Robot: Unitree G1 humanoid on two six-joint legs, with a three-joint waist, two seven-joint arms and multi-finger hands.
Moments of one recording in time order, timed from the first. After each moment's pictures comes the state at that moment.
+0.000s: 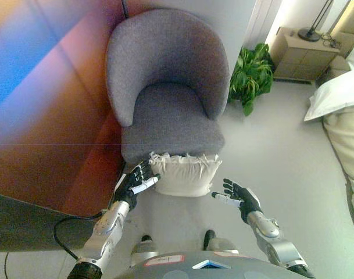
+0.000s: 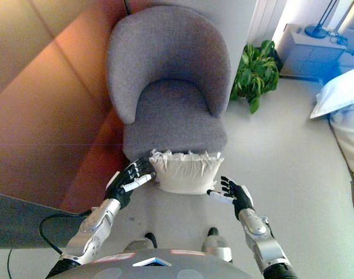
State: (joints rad) left arm 0.24 0.36 -0.24 0.22 -0.47 -0.05 -0.01; right arm 0.26 -0.36 0.23 0.23 0.23 0.19 -0.05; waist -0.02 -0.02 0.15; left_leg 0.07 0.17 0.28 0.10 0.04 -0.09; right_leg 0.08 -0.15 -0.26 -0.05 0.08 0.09
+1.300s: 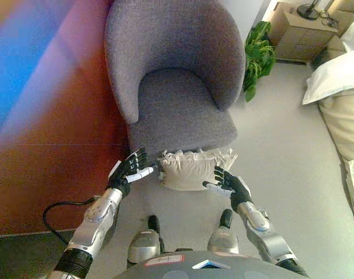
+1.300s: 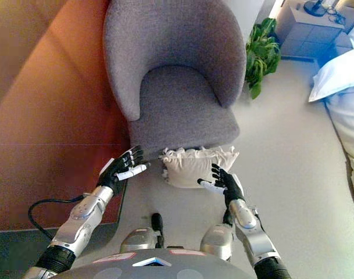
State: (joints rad) left arm 0.17 0.45 -0.25 0.22 -0.47 -0.04 -0.05; right arm 0.26 -0.31 0.28 0.20 0.22 0.10 -0.10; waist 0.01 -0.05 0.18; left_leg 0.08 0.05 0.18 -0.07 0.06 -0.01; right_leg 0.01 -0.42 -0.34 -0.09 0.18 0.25
